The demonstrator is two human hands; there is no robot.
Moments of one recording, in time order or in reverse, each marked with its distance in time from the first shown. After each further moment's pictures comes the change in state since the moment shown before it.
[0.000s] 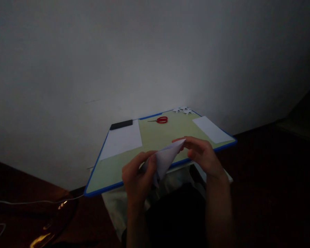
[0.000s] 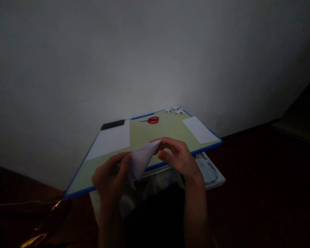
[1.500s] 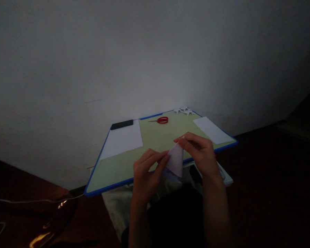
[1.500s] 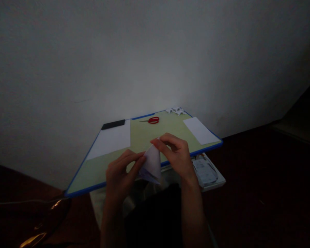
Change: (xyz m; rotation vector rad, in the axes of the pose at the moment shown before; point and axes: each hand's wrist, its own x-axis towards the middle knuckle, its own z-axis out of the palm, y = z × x) left_hand 0.003 0.002 0.011 -0.155 -0.197 0.095; right_hand 0.011 -0.007 0.022 -0.045 0.260 -0.021
